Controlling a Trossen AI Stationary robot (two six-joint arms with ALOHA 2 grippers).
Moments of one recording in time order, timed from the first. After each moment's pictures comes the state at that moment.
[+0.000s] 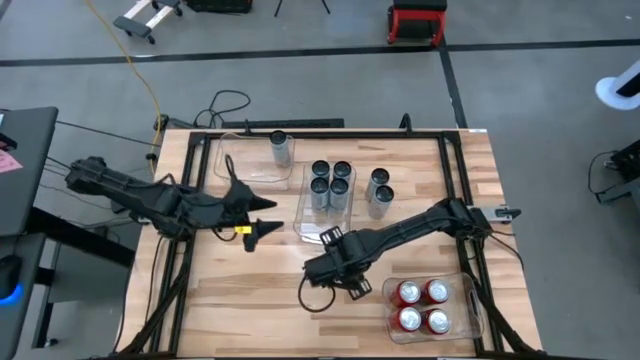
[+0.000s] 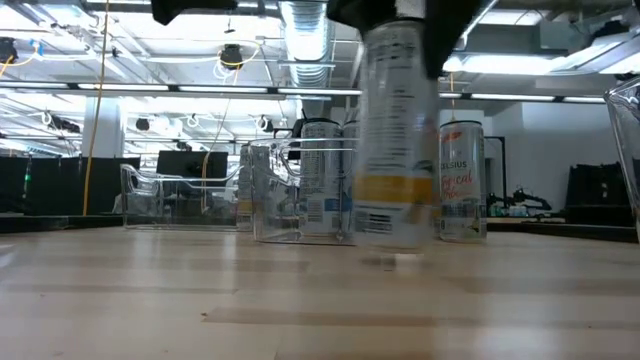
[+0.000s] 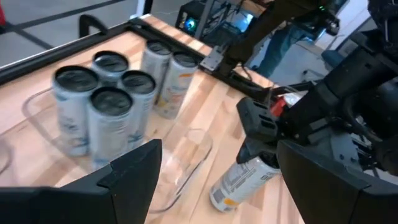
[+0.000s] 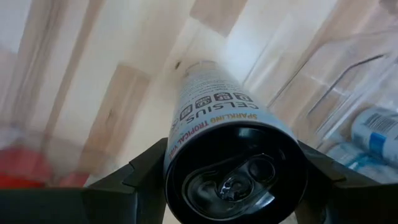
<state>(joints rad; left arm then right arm) -0.34 1.00 0.97 -0.32 -0.53 -0.60 0.36 2.17 2.13 -1.45 0.14 -0.14</state>
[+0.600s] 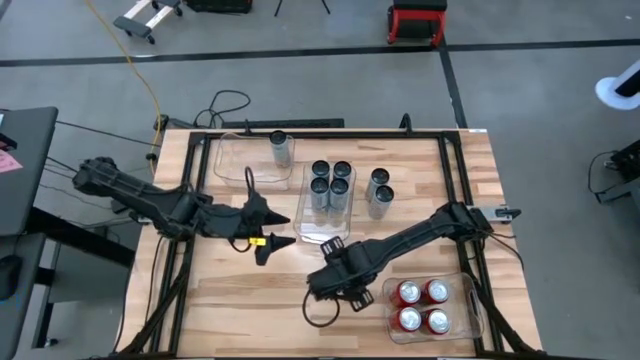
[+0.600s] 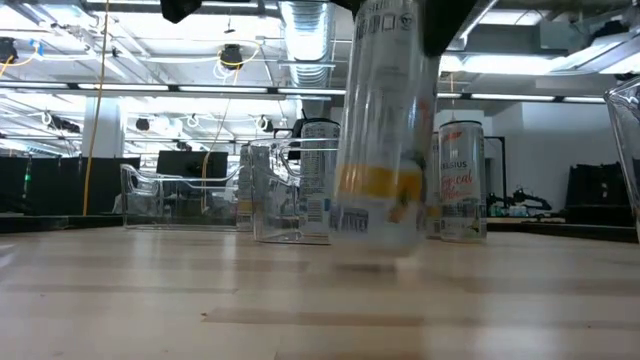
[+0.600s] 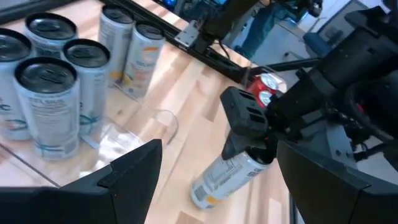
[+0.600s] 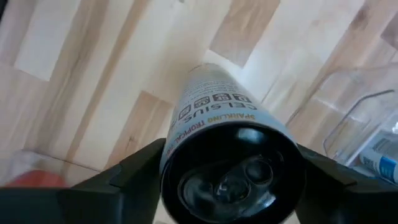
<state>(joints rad) -0.36 1.15 1.02 -0.27 -0.43 -0.67 0.42 2.17 2.13 -1.40 0.13 -0.09</state>
